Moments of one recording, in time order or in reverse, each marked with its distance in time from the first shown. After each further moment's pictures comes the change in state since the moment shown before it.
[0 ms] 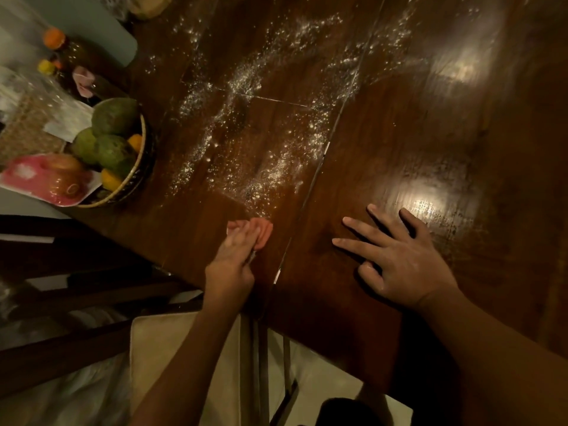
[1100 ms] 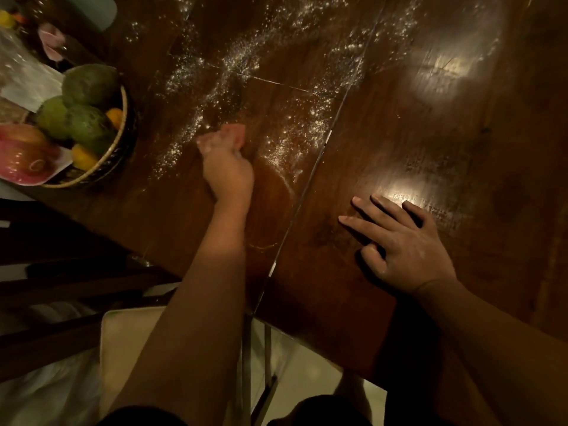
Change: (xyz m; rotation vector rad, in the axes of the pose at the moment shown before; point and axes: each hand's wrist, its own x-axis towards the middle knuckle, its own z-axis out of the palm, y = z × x) left_hand 0.160 0.026 0.009 -0.123 0.286 -0.389; right_hand 0.007 -0.004 -0.006 0.034 0.017 0.177
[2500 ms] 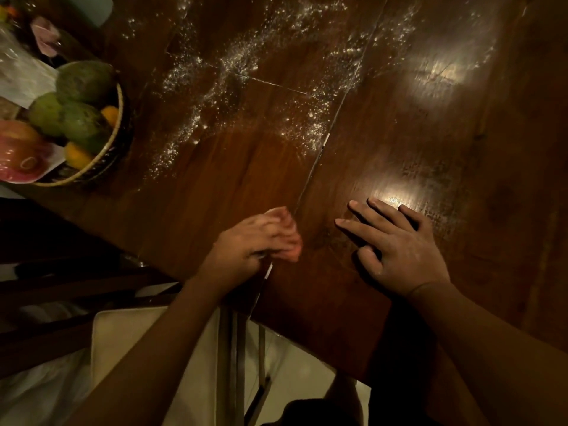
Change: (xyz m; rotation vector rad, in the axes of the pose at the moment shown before) left_hand -0.095 -0.062 -0.048 -0.222 -0.625 0.854; right_hand 0.000 -0.002 -0.002 0.004 0.014 0.022
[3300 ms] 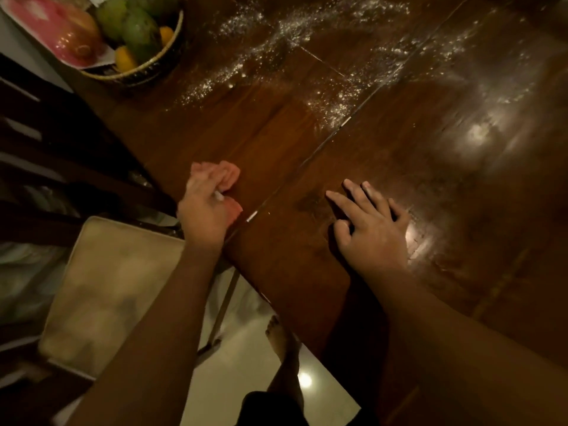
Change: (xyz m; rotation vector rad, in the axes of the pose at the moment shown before) left_hand -0.036 0.046 0.051 0.068 0.766 -0.939; right_hand -0.001 0.001 -0.001 0.111 -0.014 -0.036
